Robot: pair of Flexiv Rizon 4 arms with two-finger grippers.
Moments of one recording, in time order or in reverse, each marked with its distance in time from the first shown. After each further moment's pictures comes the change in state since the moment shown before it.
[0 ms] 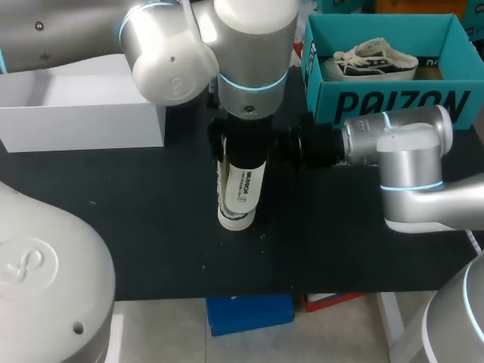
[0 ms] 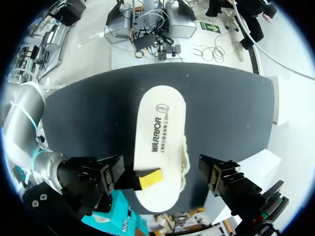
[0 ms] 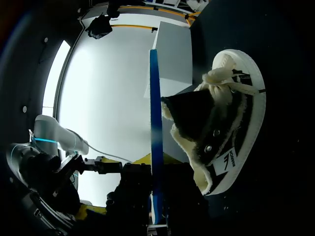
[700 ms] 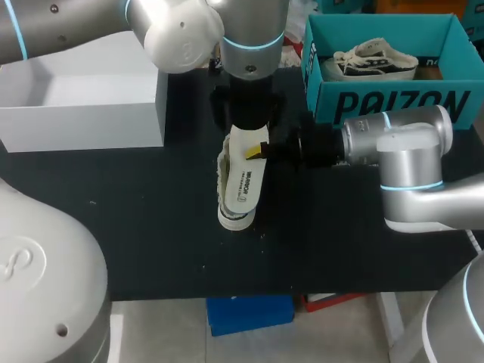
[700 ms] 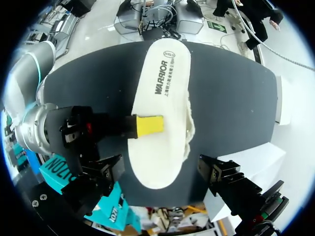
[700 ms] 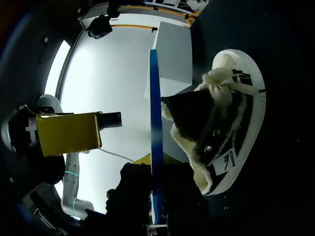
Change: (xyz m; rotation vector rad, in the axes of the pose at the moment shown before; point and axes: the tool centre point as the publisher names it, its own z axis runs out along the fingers) left arm 0.004 0.081 0.012 0.004 -0.018 -0.077; right arm 0.000 0.000 0.000 0.000 0.000 0.000
